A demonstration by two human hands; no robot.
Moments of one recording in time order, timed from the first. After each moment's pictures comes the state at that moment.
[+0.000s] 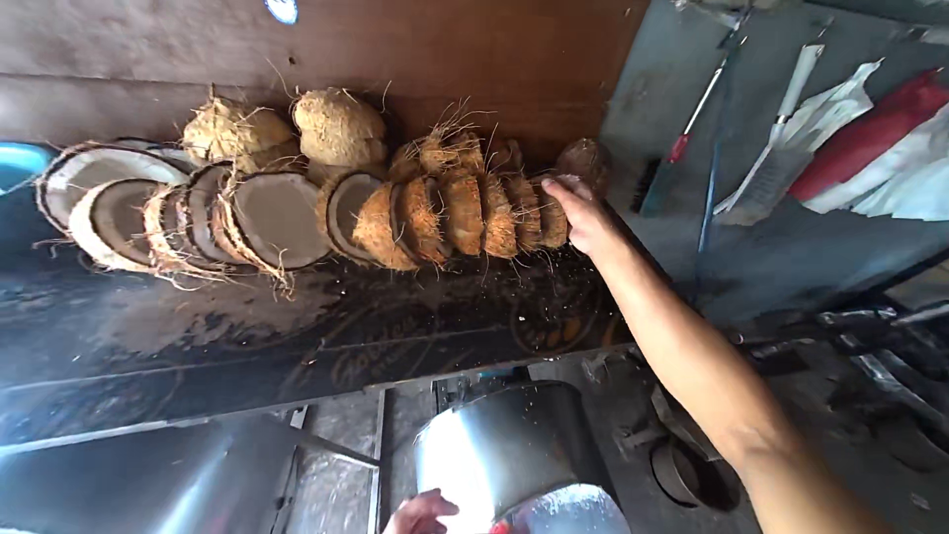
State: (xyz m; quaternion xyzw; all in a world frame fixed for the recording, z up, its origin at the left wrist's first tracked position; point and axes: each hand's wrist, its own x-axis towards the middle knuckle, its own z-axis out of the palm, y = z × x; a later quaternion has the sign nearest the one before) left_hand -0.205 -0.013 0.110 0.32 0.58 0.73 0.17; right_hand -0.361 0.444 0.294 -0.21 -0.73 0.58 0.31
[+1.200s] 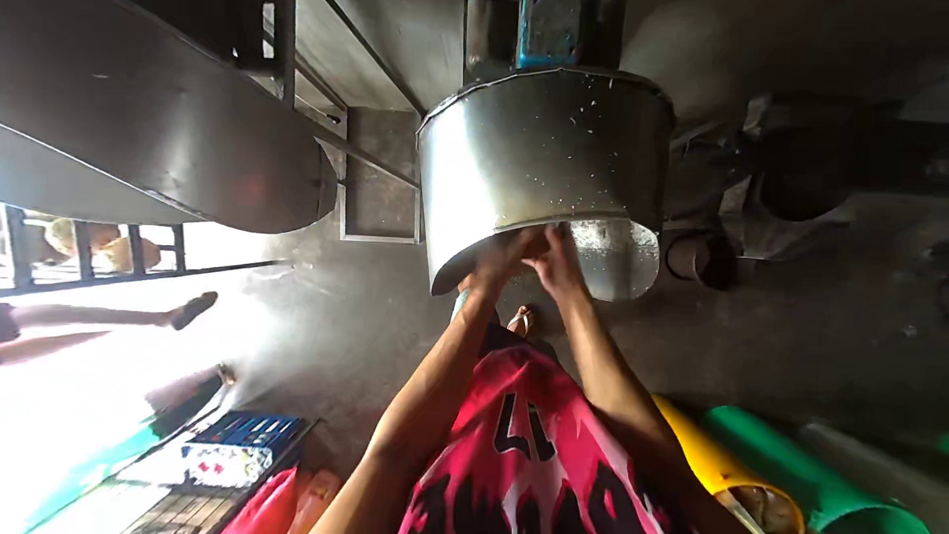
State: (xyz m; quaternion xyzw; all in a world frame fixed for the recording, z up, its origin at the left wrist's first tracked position) left_hand -0.107 0.102 -0.077 0.00 0.79 0.54 0.29; right_hand -0.050 0.214 -0.089 -0.41 -0.42 0.81 0.02
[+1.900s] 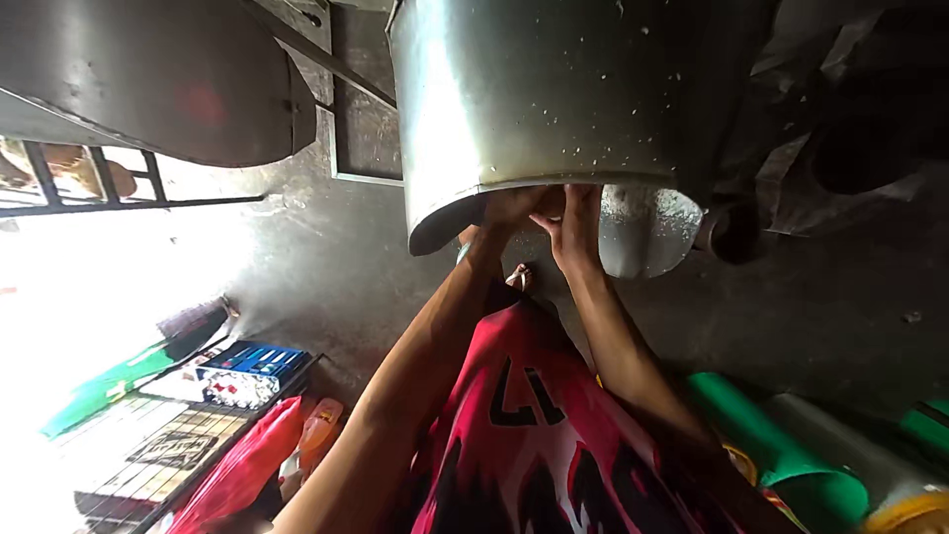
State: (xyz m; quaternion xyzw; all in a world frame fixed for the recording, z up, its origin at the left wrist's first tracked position) left_hand -0.113 0.133 -0.106 0.00 0.76 0.59 0.27; right_hand -0.052 0.225 -0.086 -0.46 -0.43 0.77 0.05
